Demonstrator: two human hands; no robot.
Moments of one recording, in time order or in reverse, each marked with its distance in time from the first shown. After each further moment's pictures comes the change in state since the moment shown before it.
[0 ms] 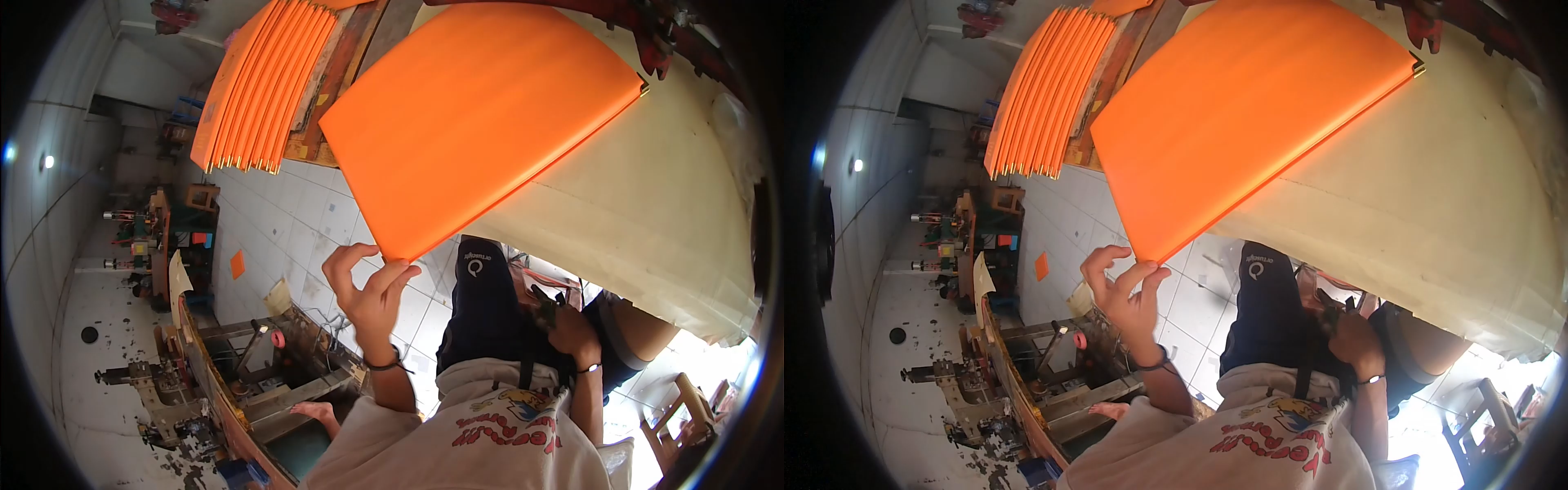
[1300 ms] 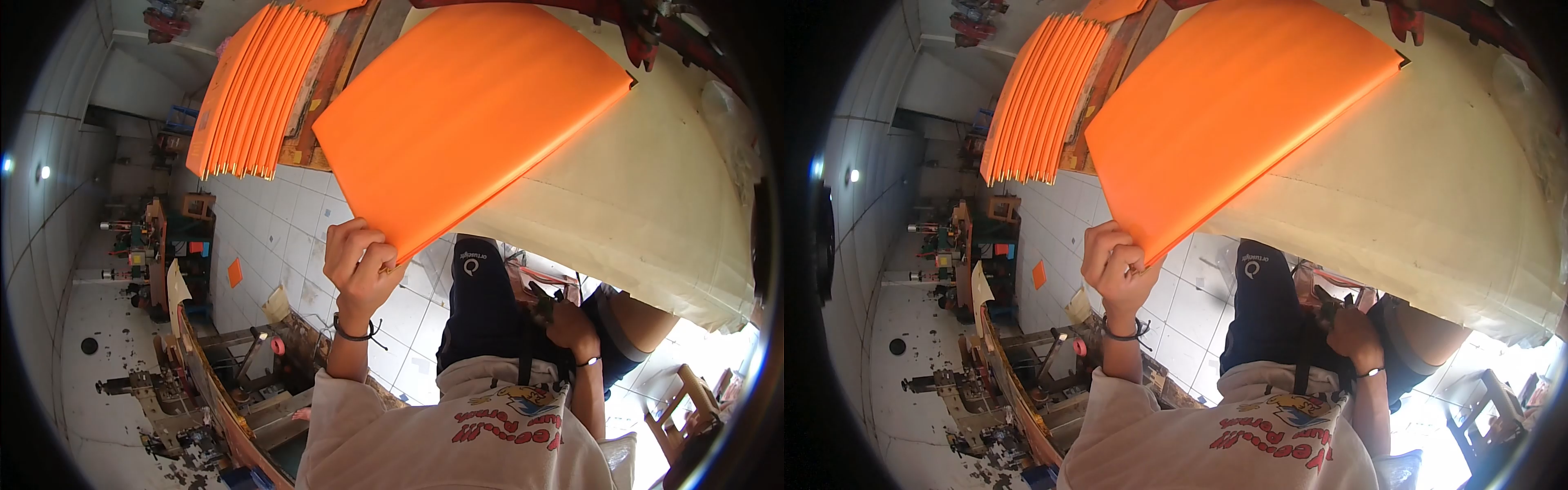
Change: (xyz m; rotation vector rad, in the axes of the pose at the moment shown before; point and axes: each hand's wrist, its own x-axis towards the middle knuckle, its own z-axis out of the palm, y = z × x) left_hand 0.040 -0.022 0.013 -0.100 -0.053 0.276; right_hand 0.004 -0.001 0.002 -0.065 -0.046 0.082
